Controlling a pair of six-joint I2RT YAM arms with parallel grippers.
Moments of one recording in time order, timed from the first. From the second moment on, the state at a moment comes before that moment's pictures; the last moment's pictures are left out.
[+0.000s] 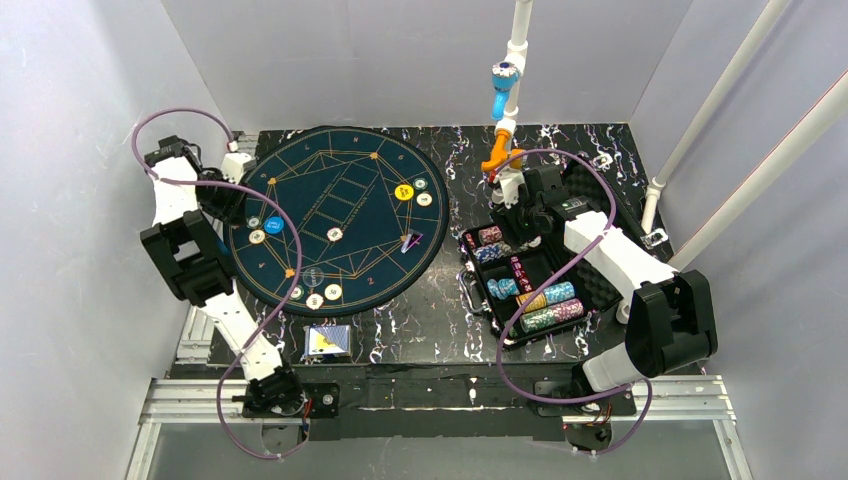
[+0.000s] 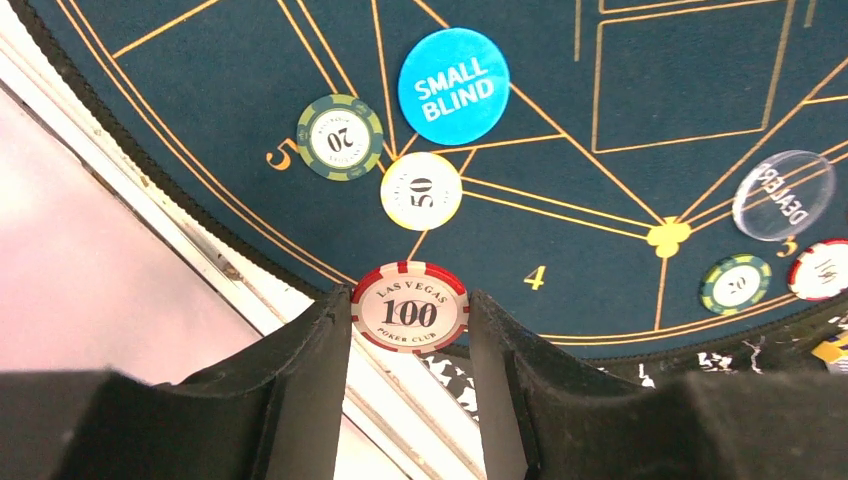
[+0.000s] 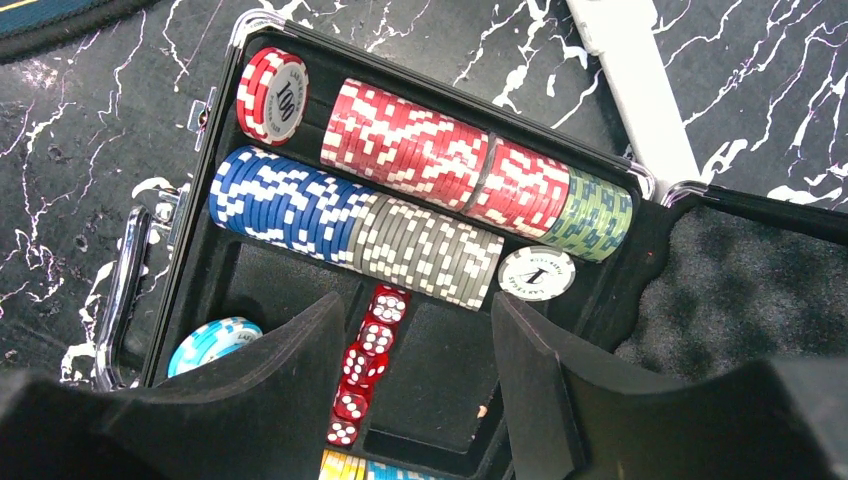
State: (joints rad) left arm 0.47 2.06 1.87 -1.21 0.43 1.02; right arm 0.38 1.47 1.08 -0.51 -0.12 -0.32
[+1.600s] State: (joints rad) left arm 0.31 2.11 1.82 -1.13 0.39 0.98; right arm 0.38 1.47 1.08 -0.51 -0.15 -0.33
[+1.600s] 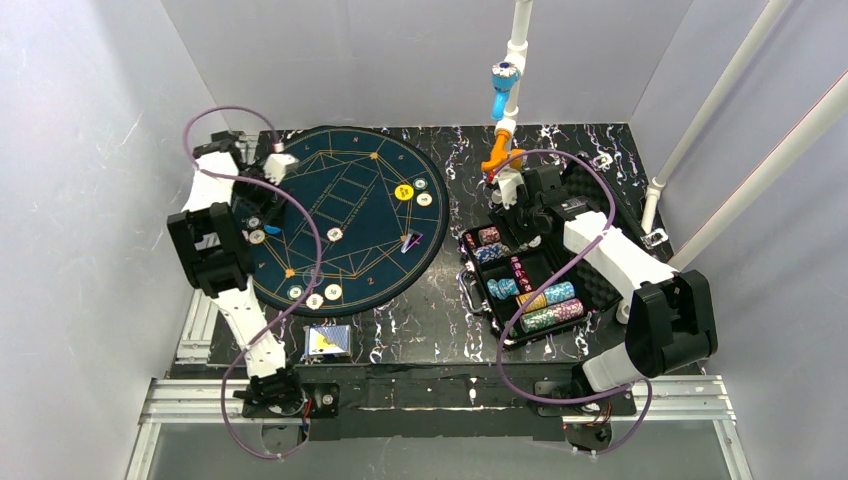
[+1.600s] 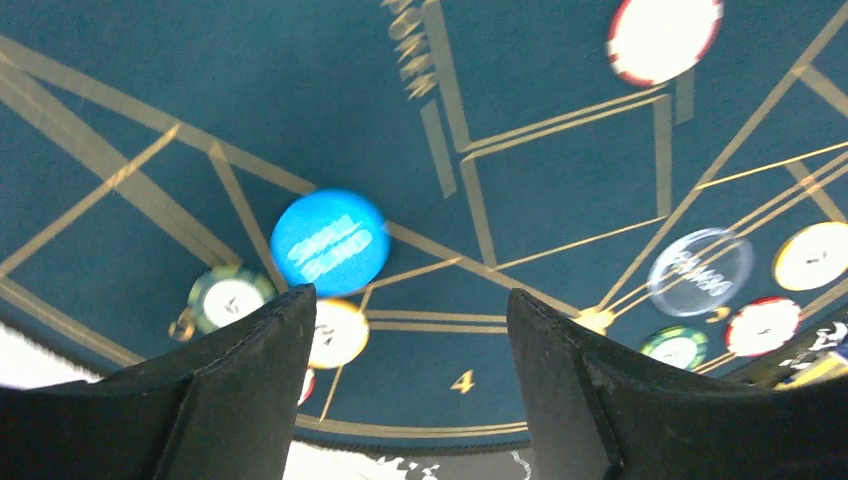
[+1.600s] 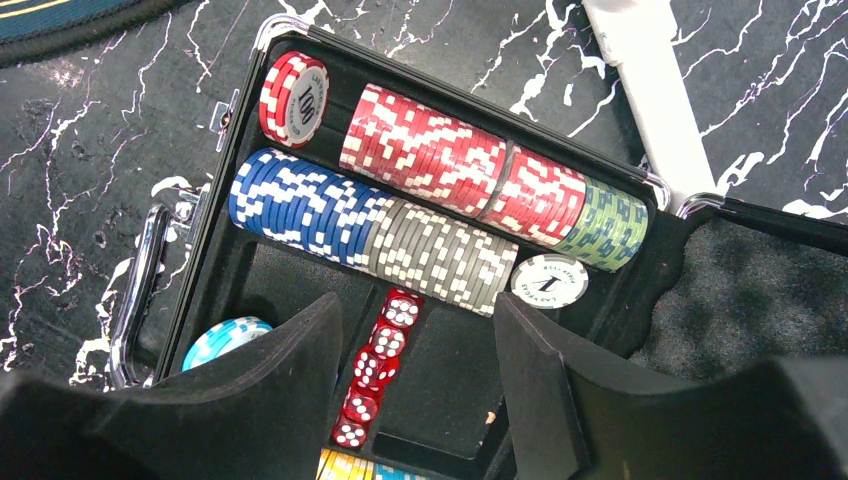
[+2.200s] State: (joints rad) left arm -0.07 2.05 1.69 -1.05 0.31 0.87; right arm 0.38 1.47 1.08 -0.51 -0.15 -0.33
